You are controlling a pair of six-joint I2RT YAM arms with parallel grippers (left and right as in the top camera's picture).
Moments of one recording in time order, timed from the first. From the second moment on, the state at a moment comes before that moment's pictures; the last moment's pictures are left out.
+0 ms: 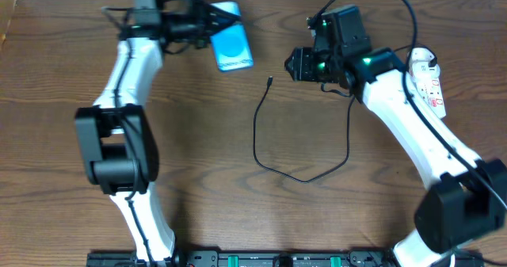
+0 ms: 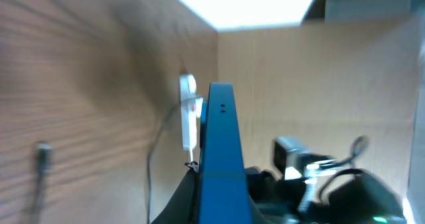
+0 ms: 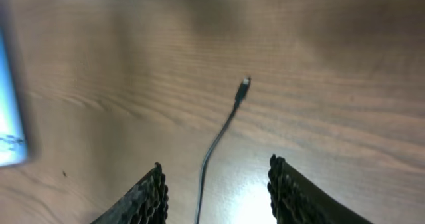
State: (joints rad) left arm 0.04 2.11 1.71 -0.27 1.25 -0.79; right arm 0.39 1.79 1.51 -0.63 -0.29 0.44
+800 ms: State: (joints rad) left arm 0.22 2.11 1.71 -0.30 1.25 -0.80; right arm 0.51 2.44 2.13 -0.91 -0.13 0.49
